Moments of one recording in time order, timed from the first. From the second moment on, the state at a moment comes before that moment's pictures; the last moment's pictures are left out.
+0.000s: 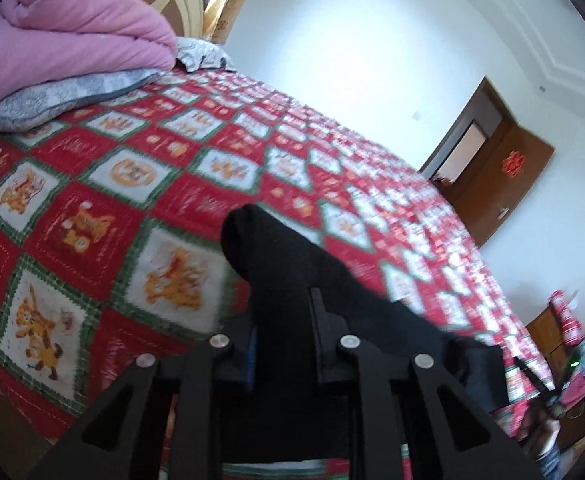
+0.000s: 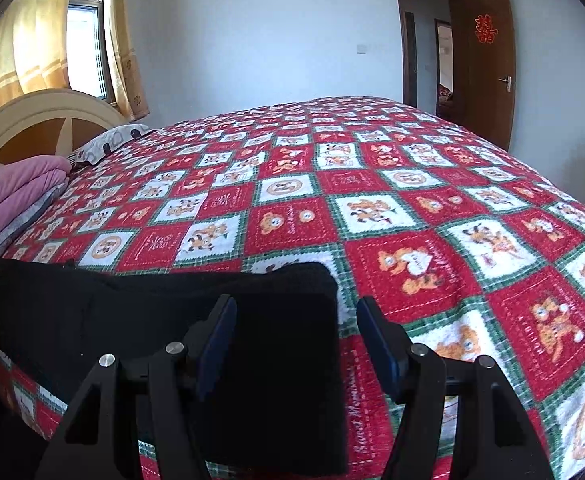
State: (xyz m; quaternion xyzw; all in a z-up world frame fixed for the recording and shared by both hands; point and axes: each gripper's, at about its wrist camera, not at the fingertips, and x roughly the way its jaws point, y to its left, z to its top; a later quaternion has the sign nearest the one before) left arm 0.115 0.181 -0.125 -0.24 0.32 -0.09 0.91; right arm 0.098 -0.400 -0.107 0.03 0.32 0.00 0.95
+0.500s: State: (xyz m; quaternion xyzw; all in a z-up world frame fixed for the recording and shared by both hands) left arm 0.121 0.053 -0.054 -0.21 0.31 -0.22 0.90; right arm 0.097 -0.430 -0.081 0.03 0.33 -0.03 0.94
